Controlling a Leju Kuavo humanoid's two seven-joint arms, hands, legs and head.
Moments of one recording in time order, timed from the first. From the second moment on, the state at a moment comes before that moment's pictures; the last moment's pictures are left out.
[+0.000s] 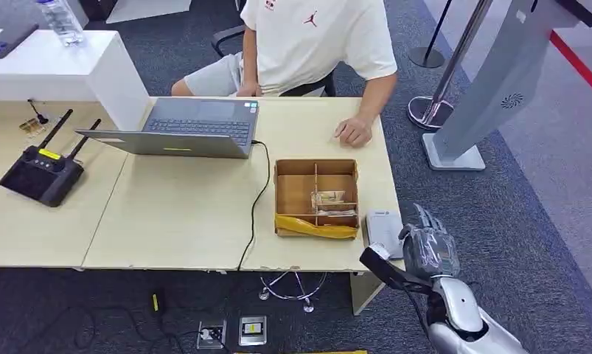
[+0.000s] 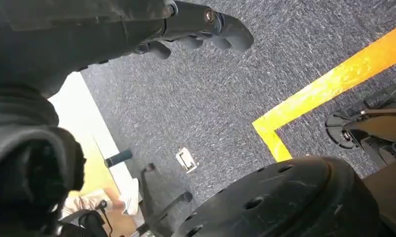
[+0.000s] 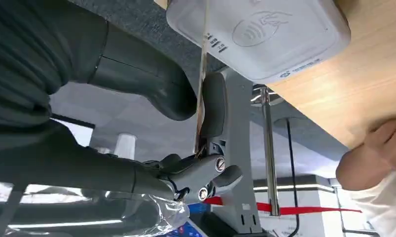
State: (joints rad) left arm -0.15 0.12 -1.07 -0.36 0.49 -0.15 0.07; right arm -0.28 -0.58 0.78 -1.39 0.86 -0.32 0.48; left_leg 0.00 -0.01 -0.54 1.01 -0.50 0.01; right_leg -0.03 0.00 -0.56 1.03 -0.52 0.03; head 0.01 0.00
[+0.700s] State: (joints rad) left arm -0.15 0.12 -1.07 -0.36 0.47 -0.15 0.08; right arm -0.26 -0.55 0.75 -1.37 0.89 -0.32 0.46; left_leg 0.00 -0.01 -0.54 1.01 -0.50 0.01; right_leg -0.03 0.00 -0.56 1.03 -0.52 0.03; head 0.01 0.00
